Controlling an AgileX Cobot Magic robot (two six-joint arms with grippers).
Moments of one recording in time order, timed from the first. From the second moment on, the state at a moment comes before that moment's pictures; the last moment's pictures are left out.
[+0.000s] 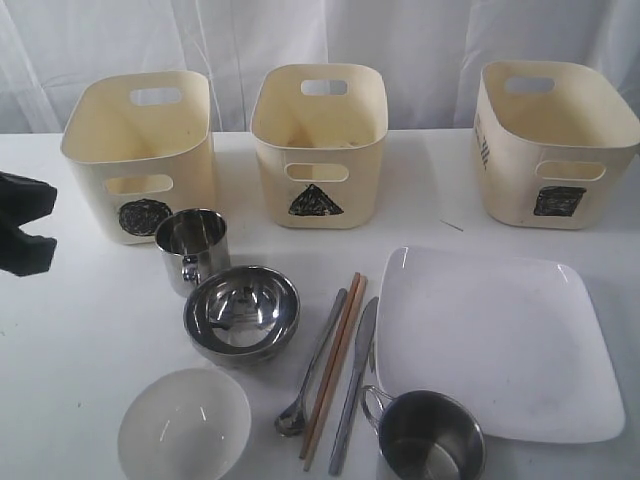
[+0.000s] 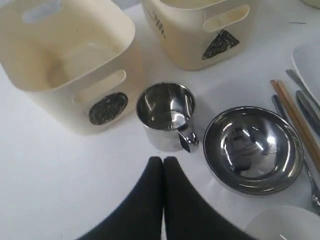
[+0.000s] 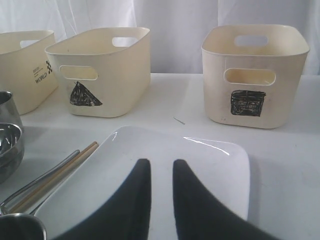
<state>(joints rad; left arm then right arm) -0.46 0.88 -0.71 0.04 0.45 0.07 0.12 0.01 -0.01 -0.09 0.23 0.16</state>
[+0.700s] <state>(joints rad) -0.46 1.42 -1.04 0.06 0.51 -0.31 0.12 0.01 -0.01 -0.09 0.23 0.16</state>
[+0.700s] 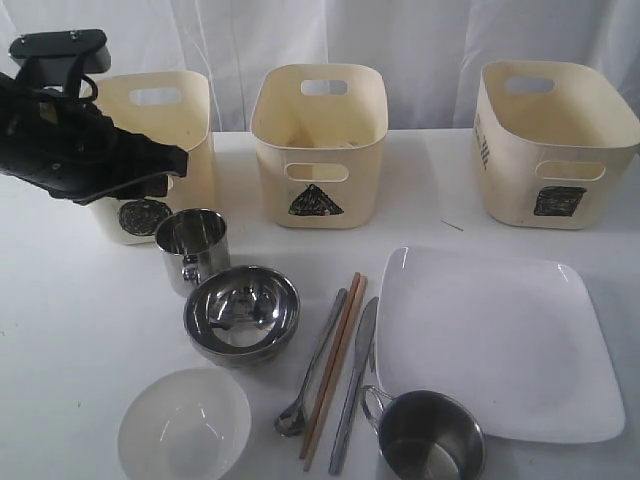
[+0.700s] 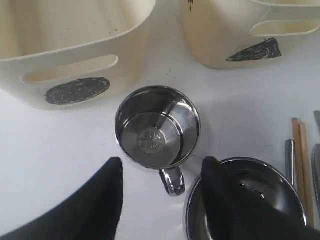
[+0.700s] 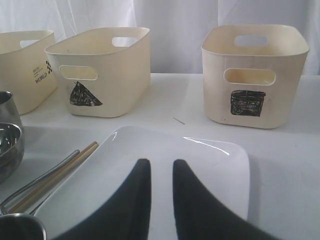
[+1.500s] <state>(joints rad) -0.45 1.61 -1.10 0.09 0.46 -0.35 0.12 0.01 -0.01 -0.09 0.23 0.16</state>
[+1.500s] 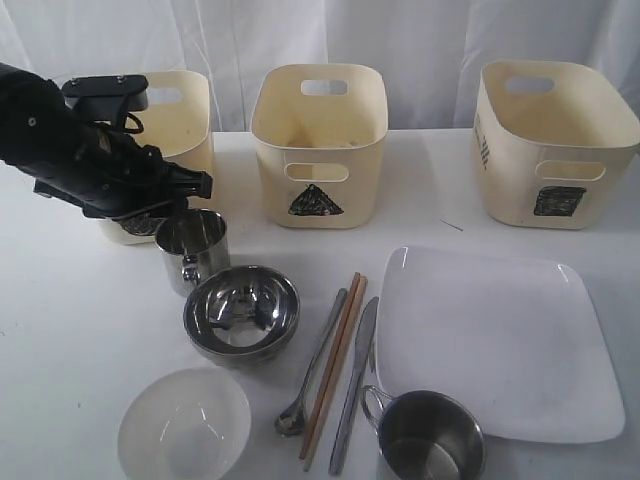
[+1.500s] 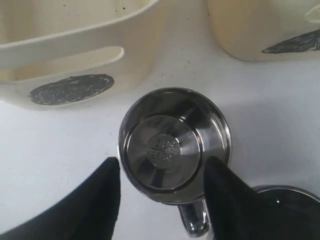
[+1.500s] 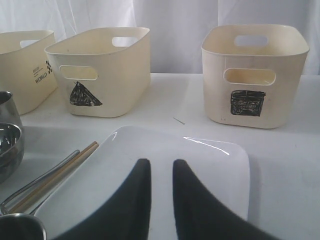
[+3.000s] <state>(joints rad) -0.44 1.80 -1.17 0.14 0.41 -0.39 0.12 0.01 -0.01 -0.09 0.23 0.16</state>
